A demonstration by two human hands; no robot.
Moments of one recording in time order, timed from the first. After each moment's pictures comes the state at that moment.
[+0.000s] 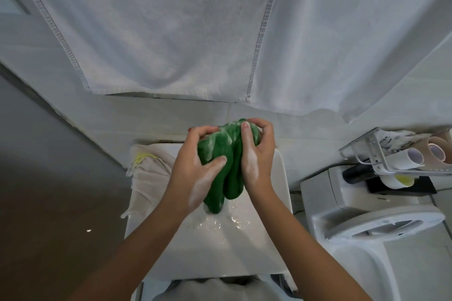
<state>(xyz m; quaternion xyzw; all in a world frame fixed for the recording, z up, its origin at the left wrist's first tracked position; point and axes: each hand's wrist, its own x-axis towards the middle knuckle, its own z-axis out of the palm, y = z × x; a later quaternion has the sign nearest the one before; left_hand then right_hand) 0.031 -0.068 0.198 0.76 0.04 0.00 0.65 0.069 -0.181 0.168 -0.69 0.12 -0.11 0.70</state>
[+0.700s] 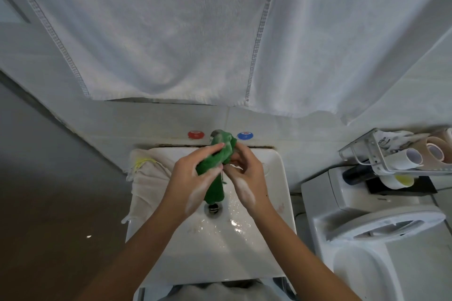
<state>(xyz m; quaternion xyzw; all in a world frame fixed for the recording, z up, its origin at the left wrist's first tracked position) 0.031 -0.058 0.178 0.78 0.00 -0.04 0.62 0.044 -0.189 0.142 -0.74 0.05 0.05 0.67</state>
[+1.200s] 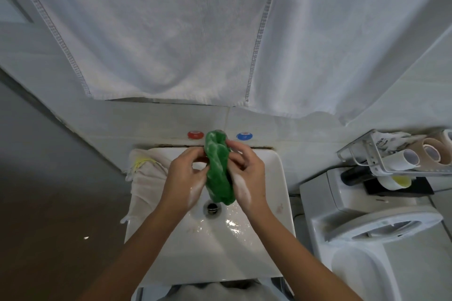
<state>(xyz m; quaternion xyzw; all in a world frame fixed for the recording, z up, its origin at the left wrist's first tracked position) 0.039 -0.054 0.153 0.80 0.03 0.01 0.60 0.042 -0.180 0.150 -0.69 0.08 0.01 0.71</state>
